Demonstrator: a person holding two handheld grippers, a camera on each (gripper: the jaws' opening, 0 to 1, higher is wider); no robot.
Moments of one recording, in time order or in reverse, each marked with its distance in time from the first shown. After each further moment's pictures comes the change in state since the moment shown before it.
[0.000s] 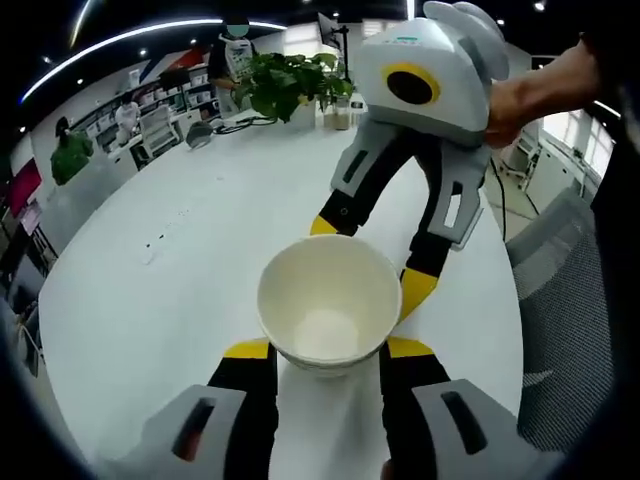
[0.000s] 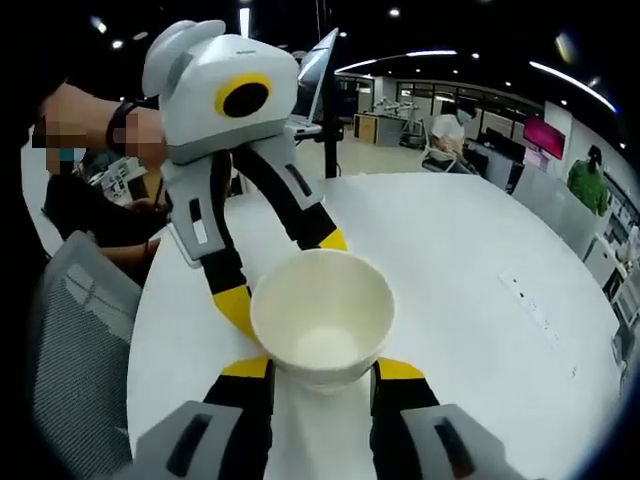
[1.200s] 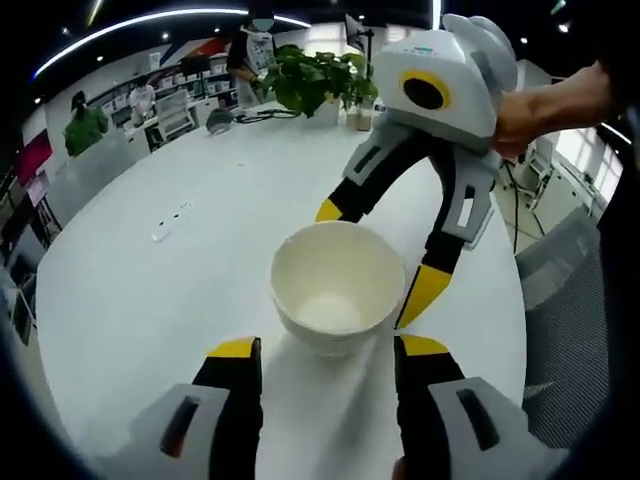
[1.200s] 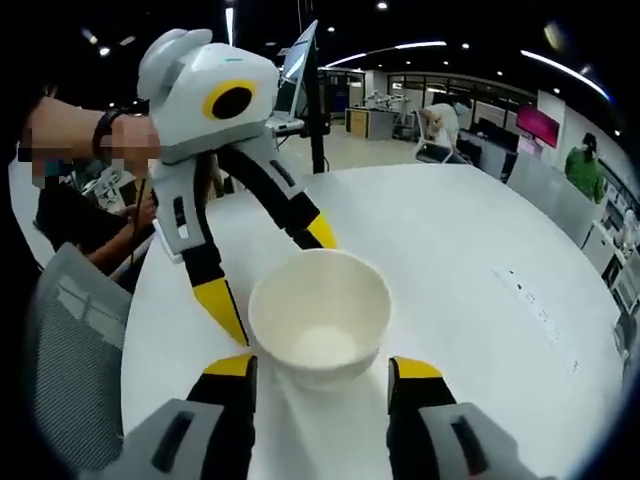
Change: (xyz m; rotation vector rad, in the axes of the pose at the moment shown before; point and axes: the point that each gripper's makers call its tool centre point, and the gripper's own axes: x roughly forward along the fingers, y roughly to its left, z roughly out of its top) left arm -0.007 0.015 -0.018 -0.090 0.003 0.029; right arm 0.001 -0.011 0.000 0.058 0.010 -0.032
